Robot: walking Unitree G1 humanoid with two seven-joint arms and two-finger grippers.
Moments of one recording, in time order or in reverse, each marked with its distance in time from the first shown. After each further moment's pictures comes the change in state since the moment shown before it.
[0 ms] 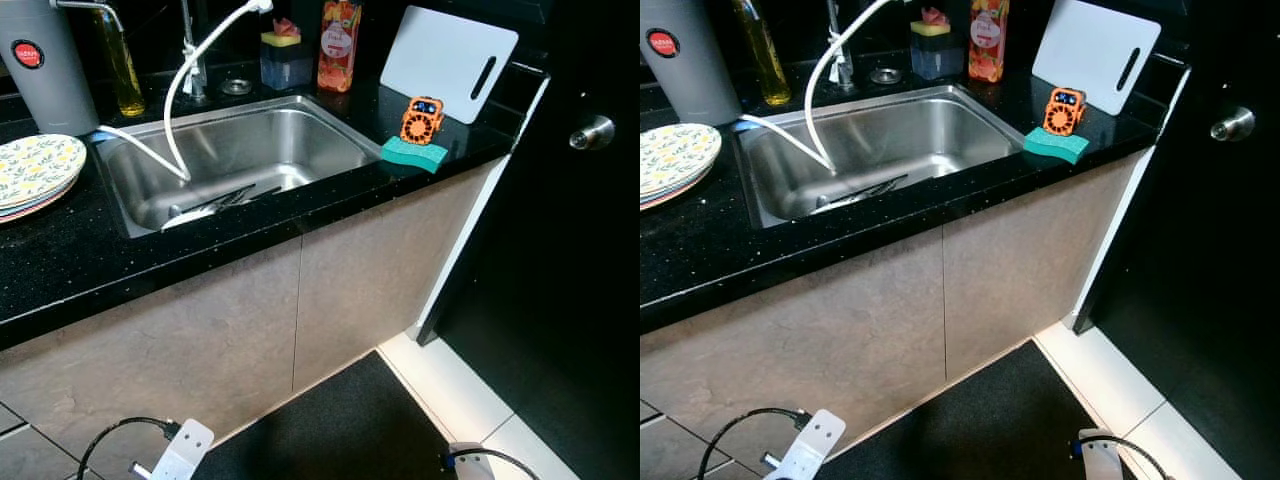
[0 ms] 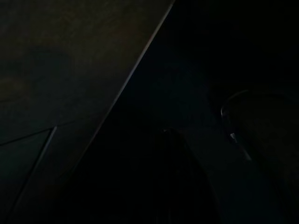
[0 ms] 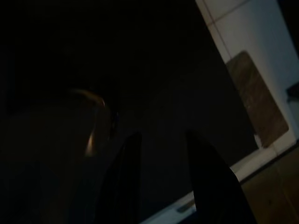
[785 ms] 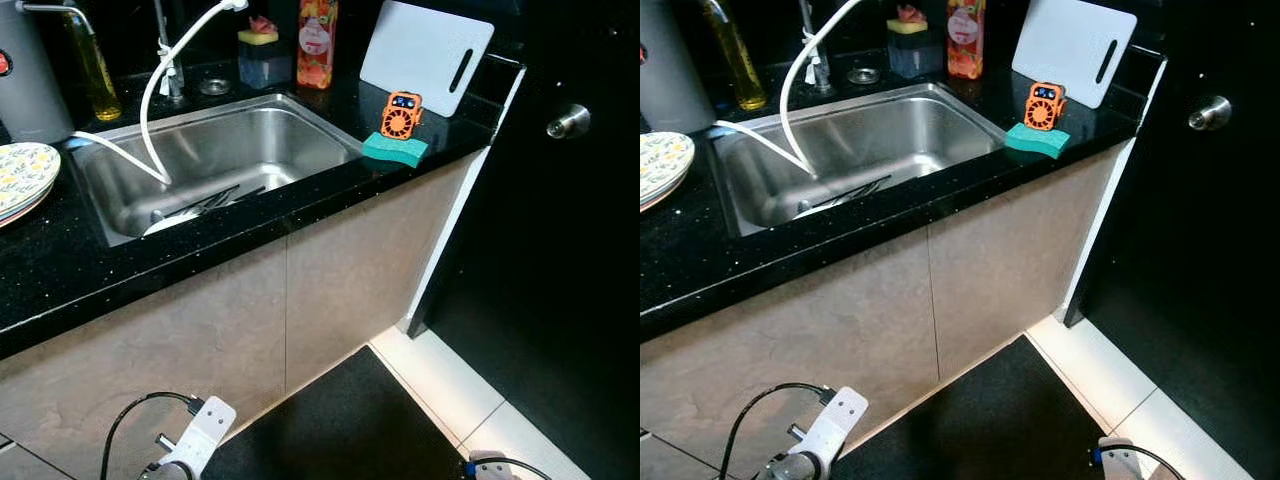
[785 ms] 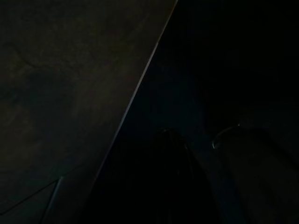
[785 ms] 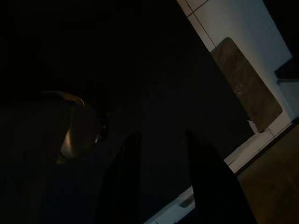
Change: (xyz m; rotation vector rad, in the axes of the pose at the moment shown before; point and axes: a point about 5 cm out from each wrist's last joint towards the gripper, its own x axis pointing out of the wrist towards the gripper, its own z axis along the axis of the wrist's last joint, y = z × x) left arm 0.008 -0.008 0.036 0.060 -0.082 -0.050; right arm -0.002 -0.020 0.001 0.042 -0.020 -0.058
